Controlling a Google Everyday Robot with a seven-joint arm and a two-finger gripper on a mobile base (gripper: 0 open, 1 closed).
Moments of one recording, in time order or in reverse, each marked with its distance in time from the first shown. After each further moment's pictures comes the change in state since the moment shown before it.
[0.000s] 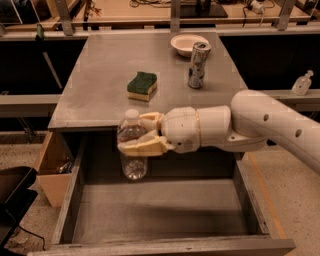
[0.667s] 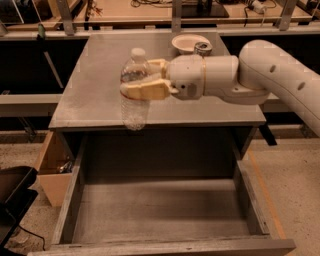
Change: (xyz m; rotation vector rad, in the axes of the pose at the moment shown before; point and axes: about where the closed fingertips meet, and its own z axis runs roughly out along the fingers) arm -0.082 -0.084 -0.025 0.075 -0.071 -0.016
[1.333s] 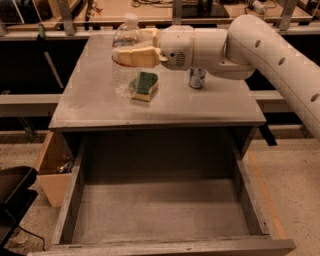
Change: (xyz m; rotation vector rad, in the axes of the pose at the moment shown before) arm -0.047 -0.062 0.020 0.035 -0.075 -0.049
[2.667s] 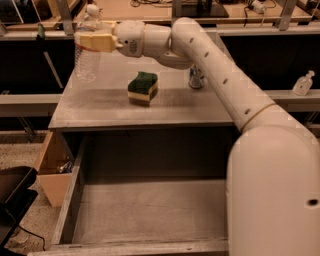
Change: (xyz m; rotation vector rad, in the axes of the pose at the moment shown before) arm 0.018 -0.089 0.113 -0.065 -0.143 0.073
